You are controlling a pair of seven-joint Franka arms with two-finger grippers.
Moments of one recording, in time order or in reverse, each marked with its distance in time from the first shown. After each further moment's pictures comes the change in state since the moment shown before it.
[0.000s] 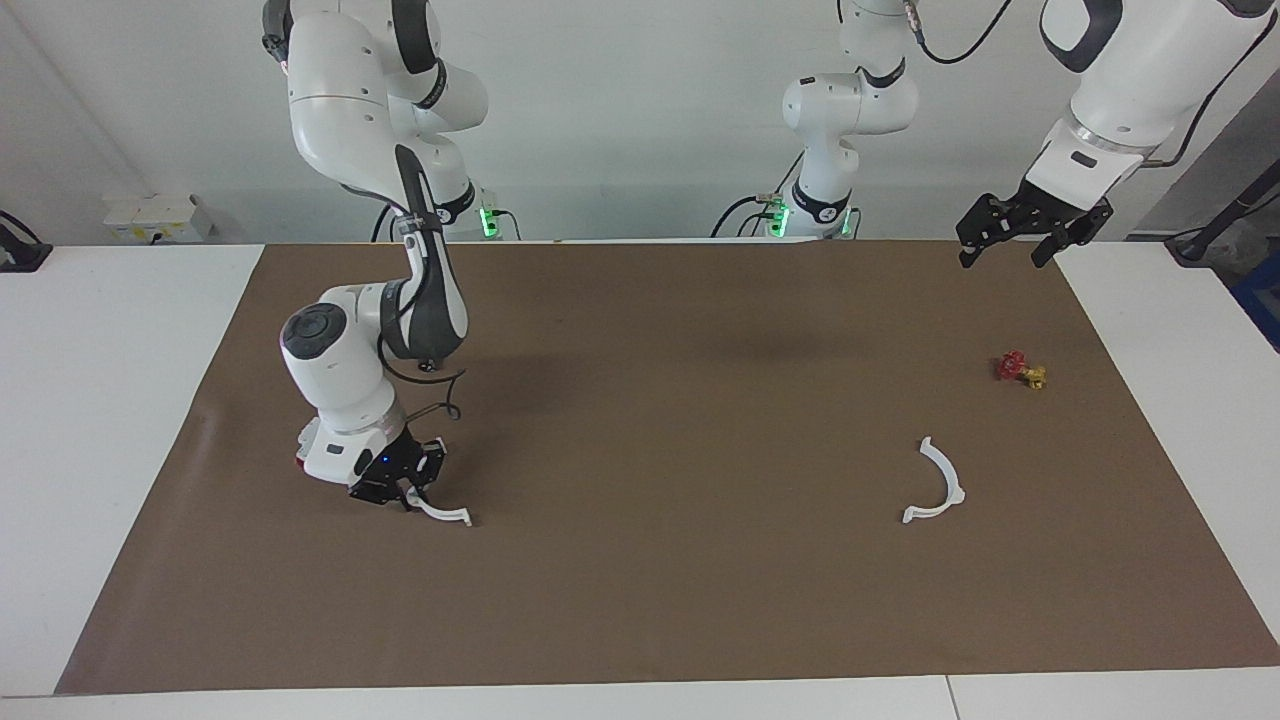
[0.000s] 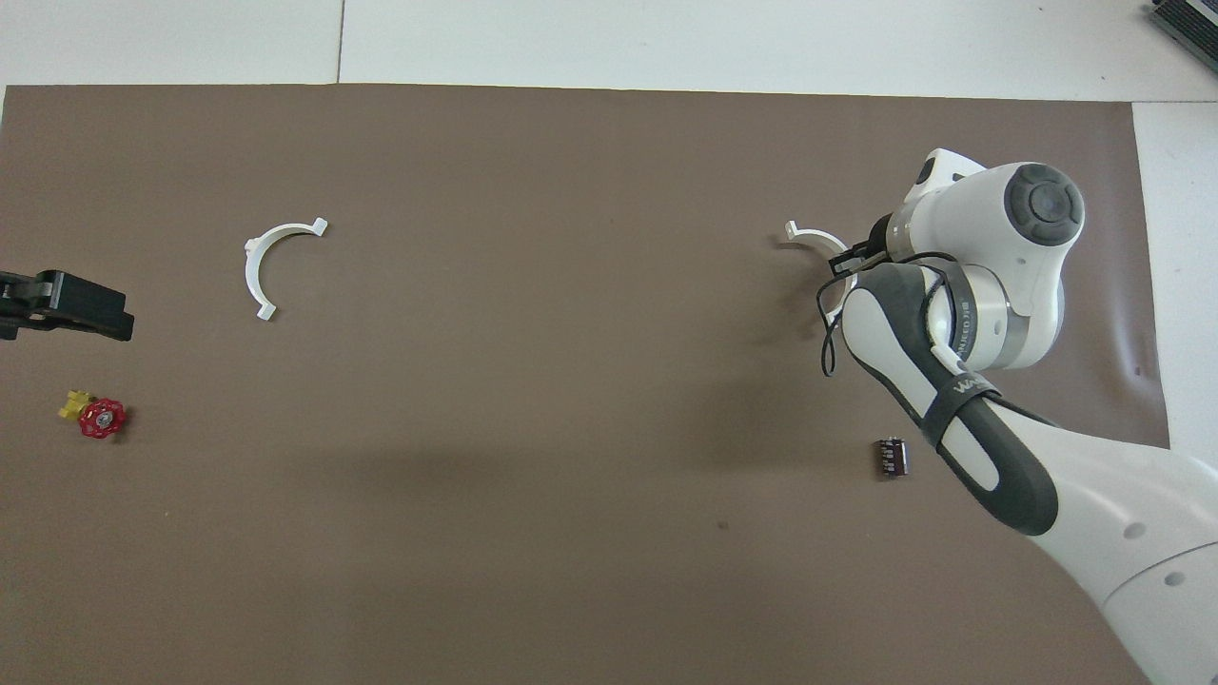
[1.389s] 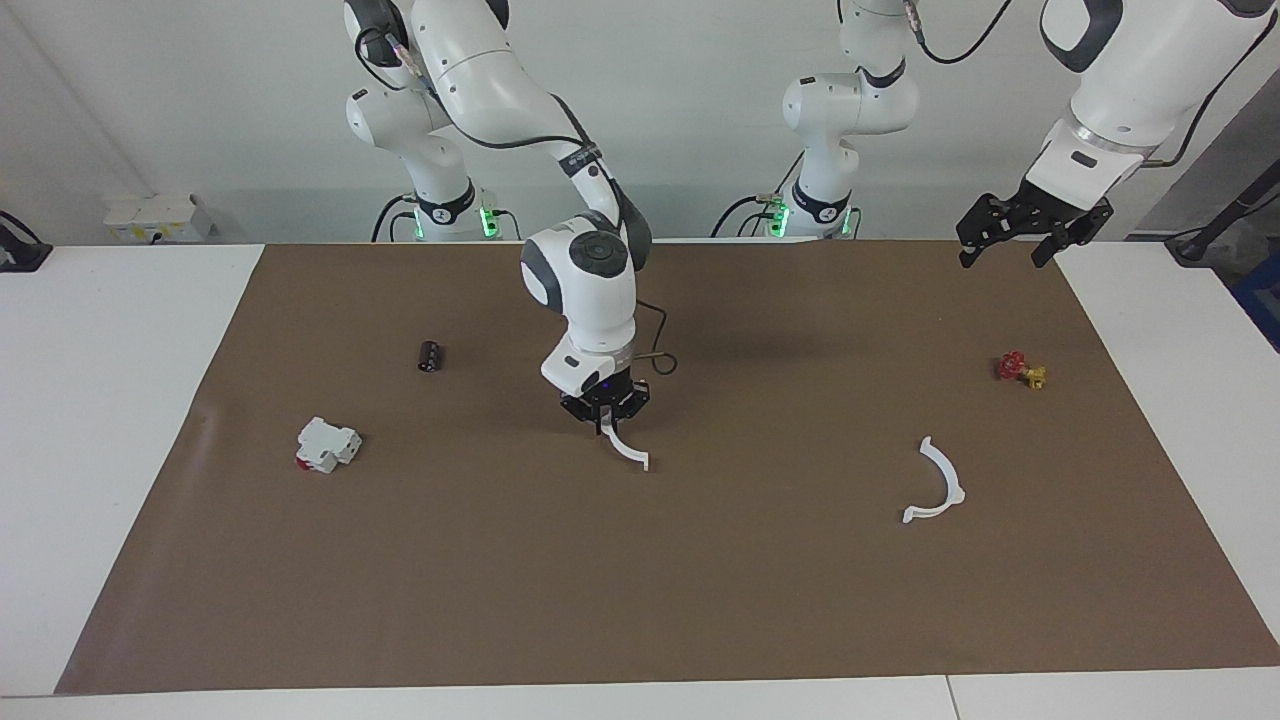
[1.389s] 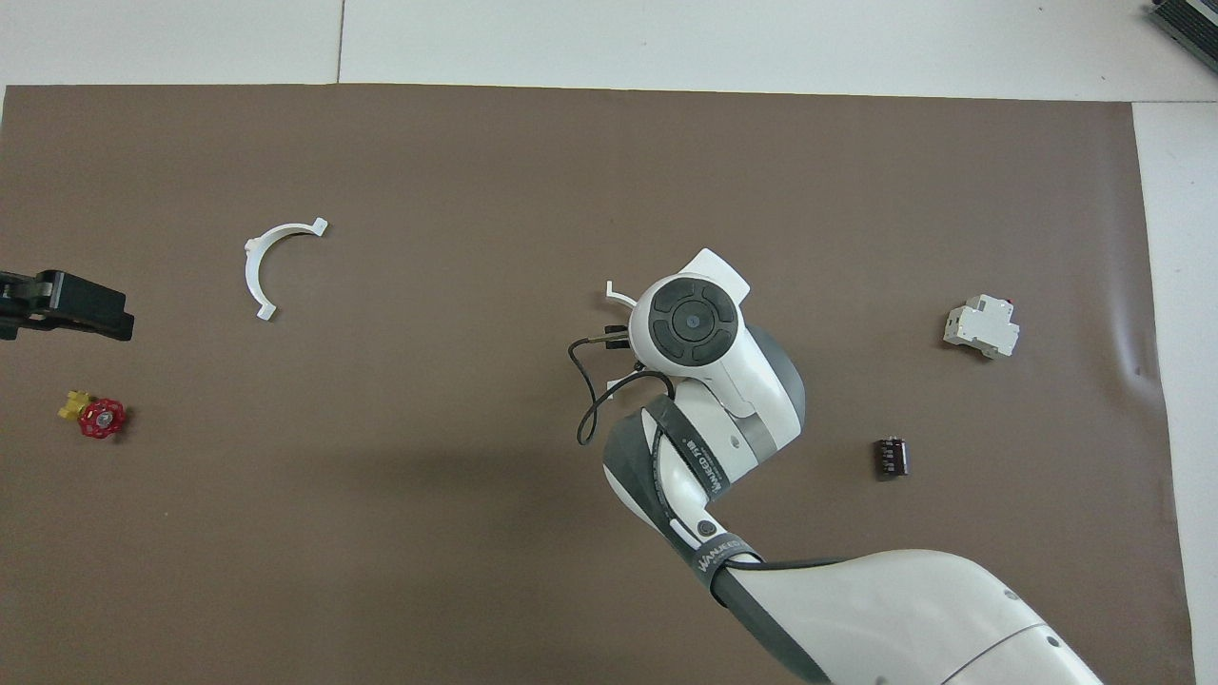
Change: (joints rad) left arm 0.000 0.000 0.000 0.000 0.000 0.000 0.000; right arm 0.397 0.002 -0.002 -0.023 -0.181 -0.023 0.801
